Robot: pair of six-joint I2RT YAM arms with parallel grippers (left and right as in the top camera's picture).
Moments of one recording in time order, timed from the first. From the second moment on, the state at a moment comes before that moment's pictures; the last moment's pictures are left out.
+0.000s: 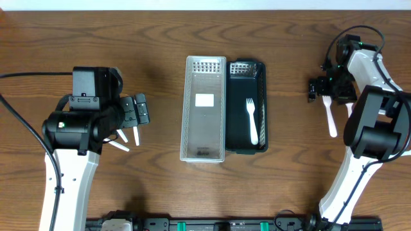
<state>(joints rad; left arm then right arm) -0.05 1.19 1.27 -1.13 0.01 -0.22 -0.21 2.26 1.71 -1.09 0.02 -0.09</state>
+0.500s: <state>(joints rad) -0.05 1.19 1.27 -1.13 0.01 -0.22 -0.21 2.25 1.69 -1.09 0.02 -0.09</state>
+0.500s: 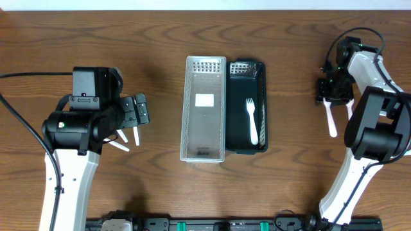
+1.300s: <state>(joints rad) -0.05 1.19 1.27 -1.13 0.01 -0.22 -0.21 2.25 1.69 -1.09 0.02 -0.08</state>
